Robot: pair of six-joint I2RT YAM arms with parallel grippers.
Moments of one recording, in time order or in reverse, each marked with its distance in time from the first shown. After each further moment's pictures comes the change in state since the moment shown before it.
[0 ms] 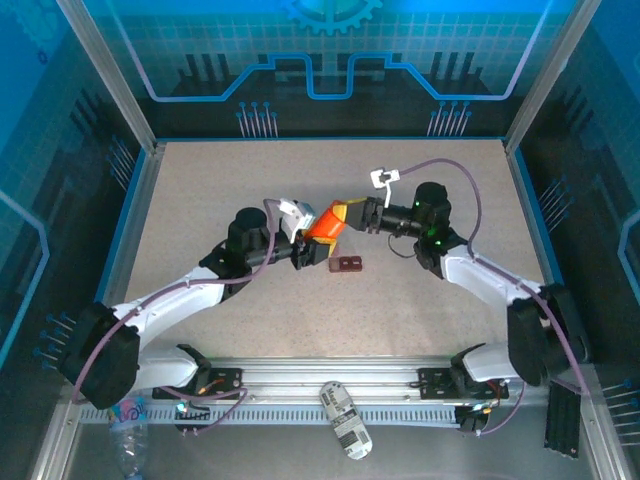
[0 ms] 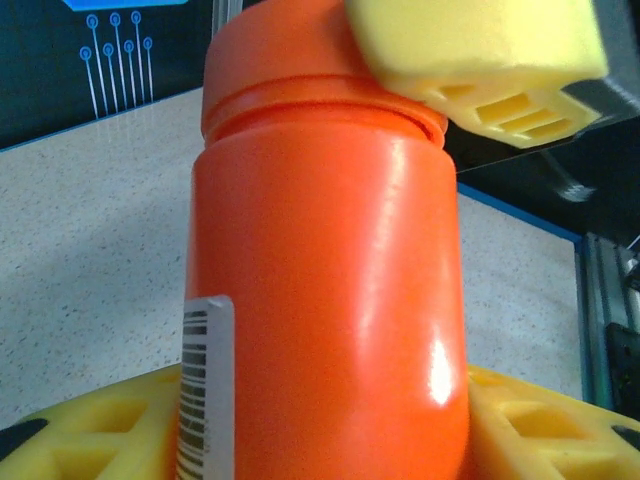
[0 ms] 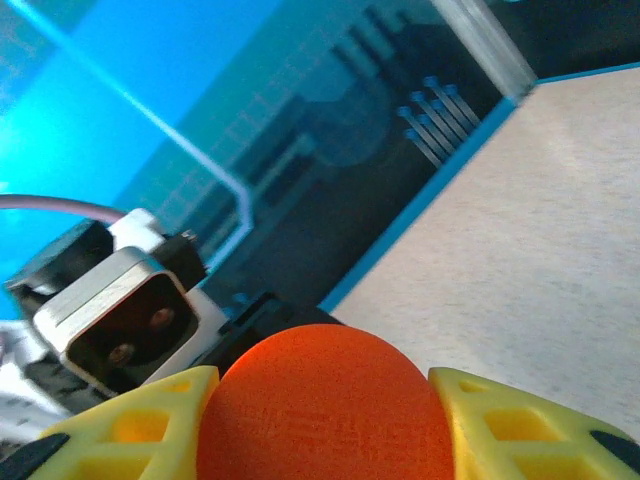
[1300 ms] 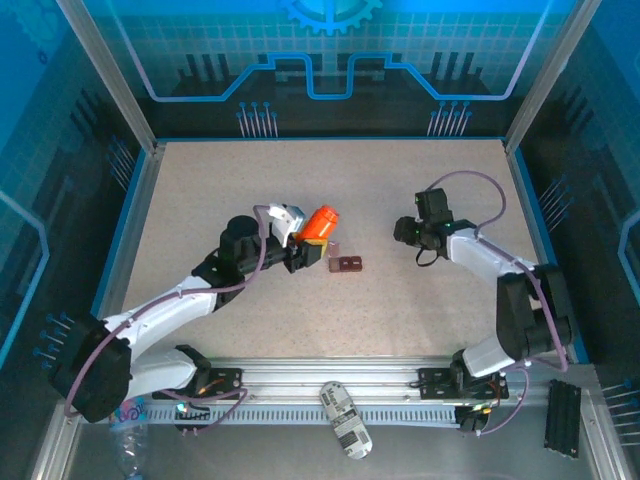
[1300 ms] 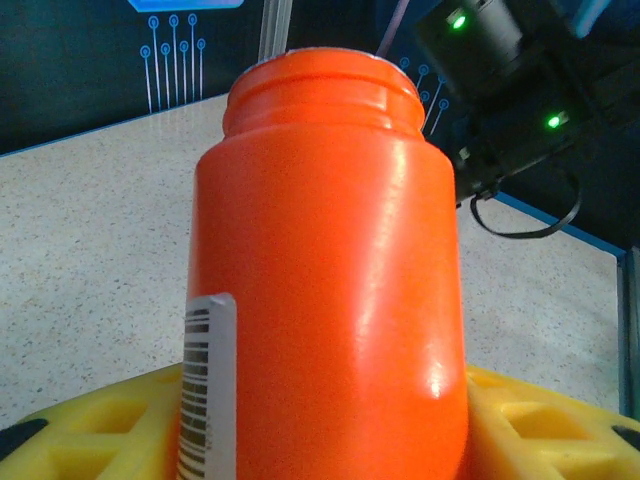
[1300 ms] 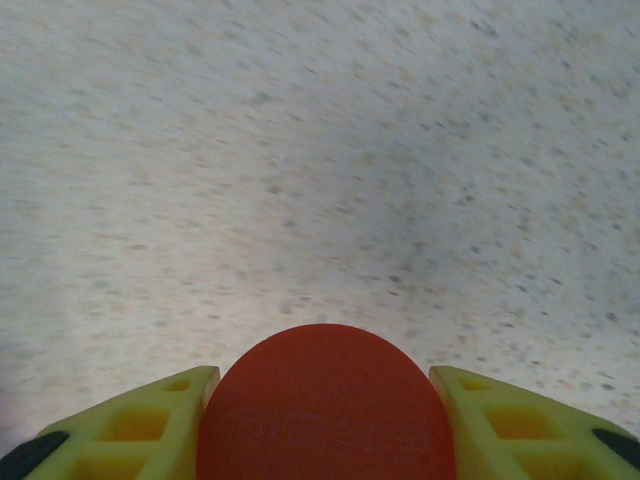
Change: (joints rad) left arm 0.008 -0.078 -0.079 0.007 -0.092 -0.014; right arm -0.145 0.117 0.092 -0.940 0.933 -0.315
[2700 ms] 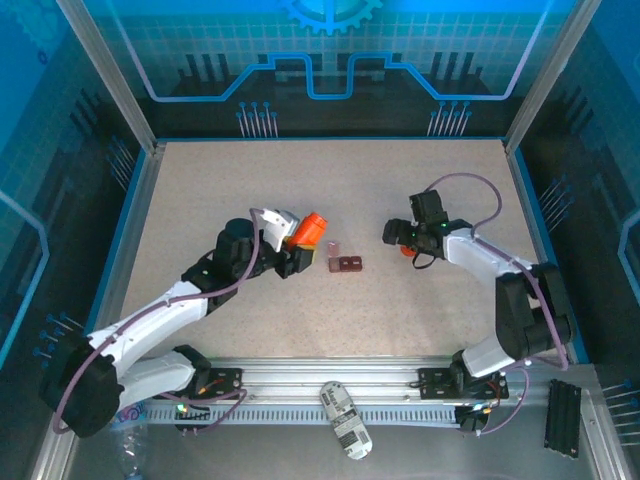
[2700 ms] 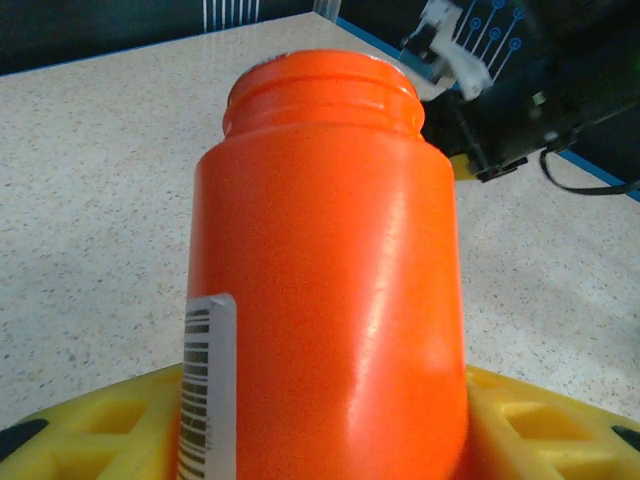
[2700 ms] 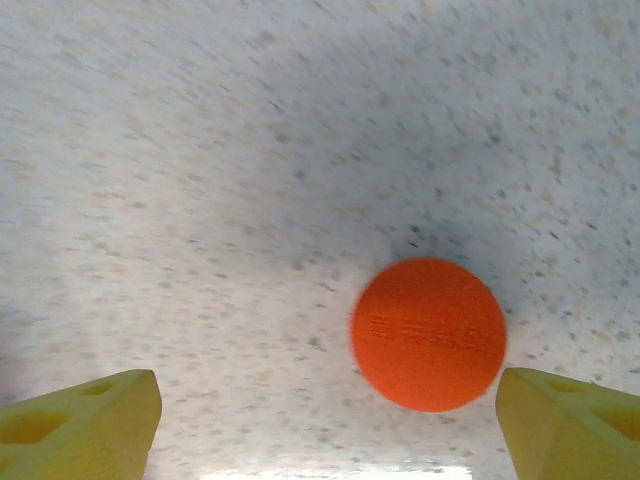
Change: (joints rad) left arm 0.000 -0.099 0.021 -0.277 -0.113 0.001; right arm 0.035 -0.033 0.004 -0.044 -0.049 0.043
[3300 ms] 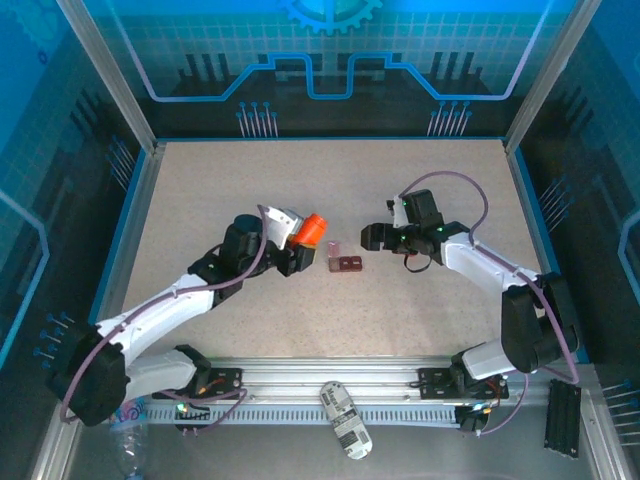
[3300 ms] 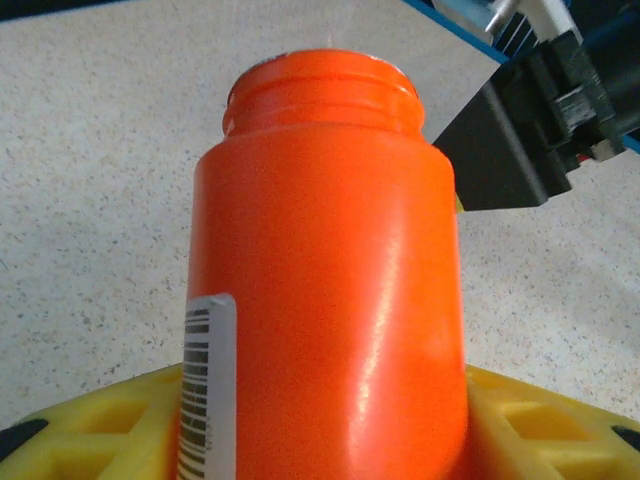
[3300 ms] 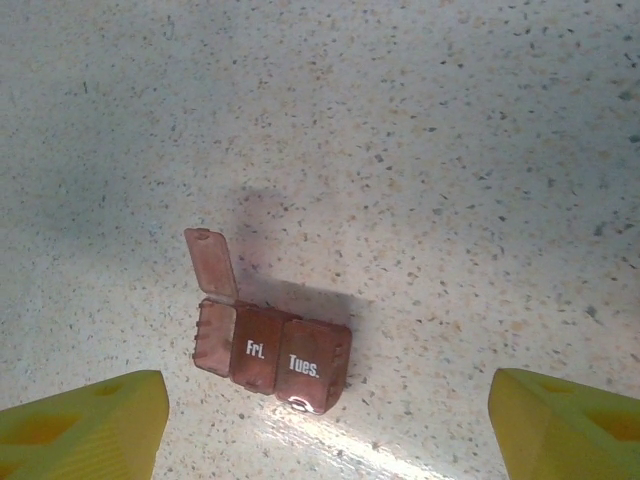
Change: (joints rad) left arm 0.000 0.088 0.035 -0.042 -0.024 -0.003; right arm 0.082 -0.047 0.000 0.029 -0.301 -0.092
